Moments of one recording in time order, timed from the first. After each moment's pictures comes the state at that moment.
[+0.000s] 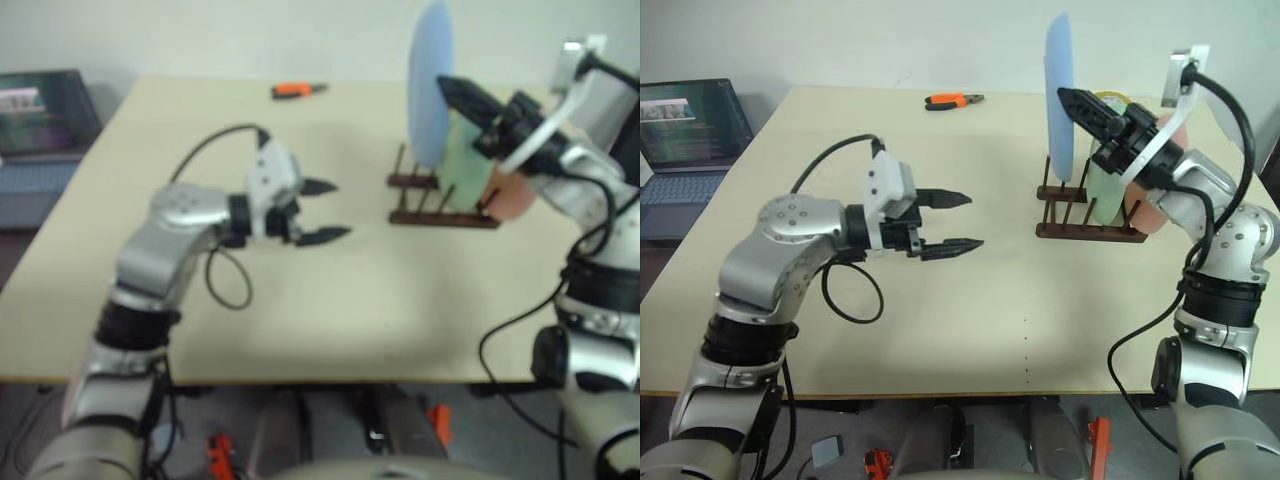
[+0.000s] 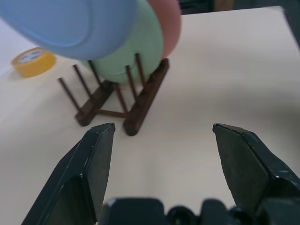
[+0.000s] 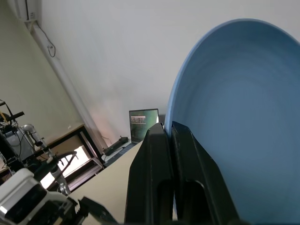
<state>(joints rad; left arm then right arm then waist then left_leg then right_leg) -0.66 0.63 -0.13 -0.21 -0.35 0.56 -0.99 -0.80 -0.46 -0.32 -0.02 0.98 0.88 0.49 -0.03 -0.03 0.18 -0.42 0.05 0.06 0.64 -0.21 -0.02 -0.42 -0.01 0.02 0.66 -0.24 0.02</state>
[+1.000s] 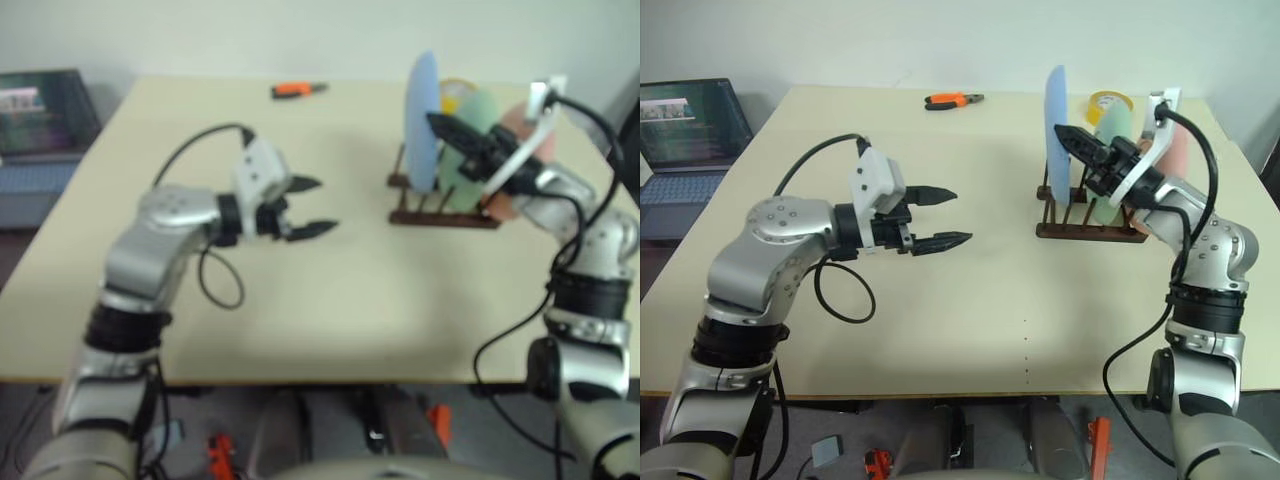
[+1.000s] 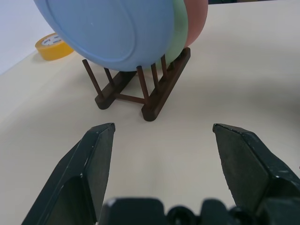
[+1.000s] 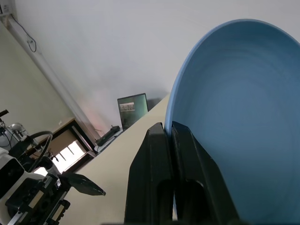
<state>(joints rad) -0.64 0.65 -0.12 -0.21 -0.35 0.58 -0.95 -0.75 -0.43 -0.30 0.04 0.91 0.86 0.51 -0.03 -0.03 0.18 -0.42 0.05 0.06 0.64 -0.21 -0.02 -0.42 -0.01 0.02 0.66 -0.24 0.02</state>
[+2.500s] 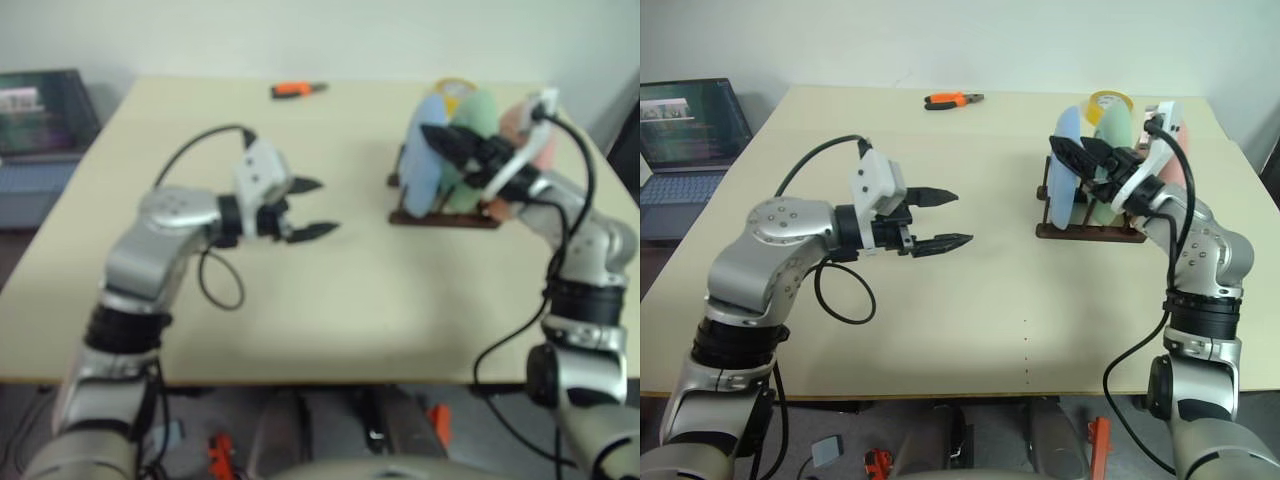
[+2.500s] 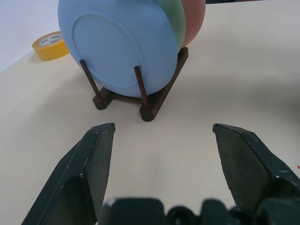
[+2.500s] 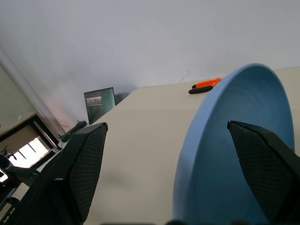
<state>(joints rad) -0.64 0.65 -0.12 -0.22 -0.35 0.58 -0.95 -0.72 -0.43 -0.27 0.02 0.77 0.79 0.49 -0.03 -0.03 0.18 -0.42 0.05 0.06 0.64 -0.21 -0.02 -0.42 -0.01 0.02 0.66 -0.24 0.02</state>
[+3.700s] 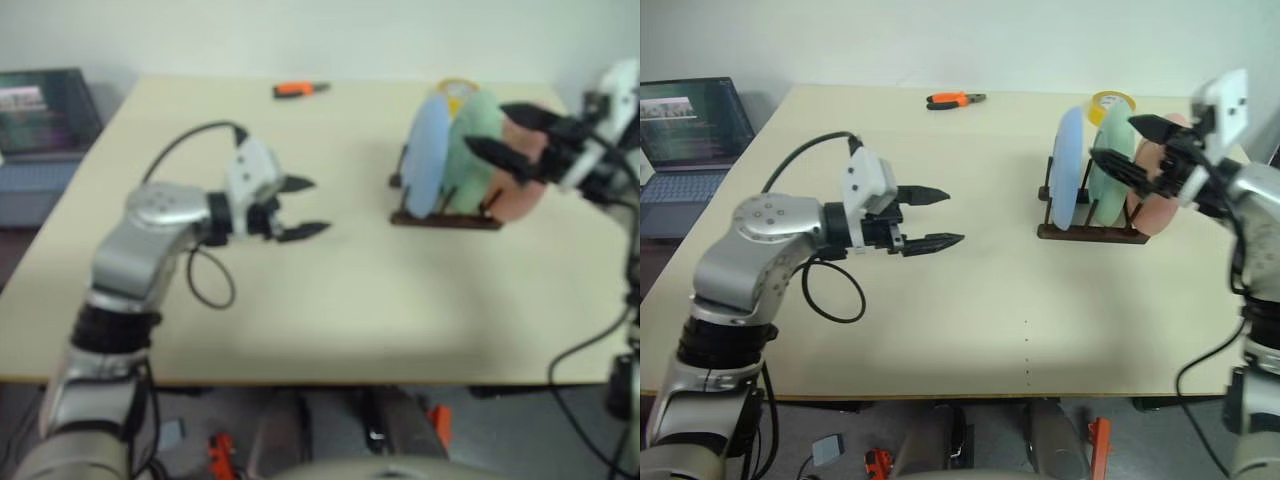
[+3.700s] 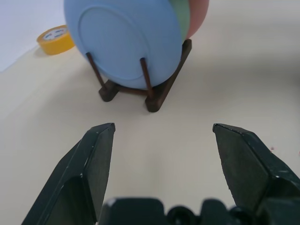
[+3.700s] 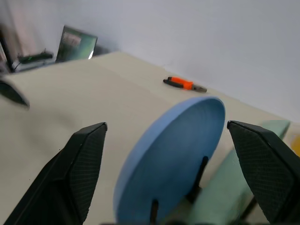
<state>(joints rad) -0.64 0.73 -0.08 -0.22 -0.35 0.58 -0.99 -0.60 -0.90 -0.27 -0.06 0.62 0.66 0.87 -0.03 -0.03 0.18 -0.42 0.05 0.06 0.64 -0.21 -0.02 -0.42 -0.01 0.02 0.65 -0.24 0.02</state>
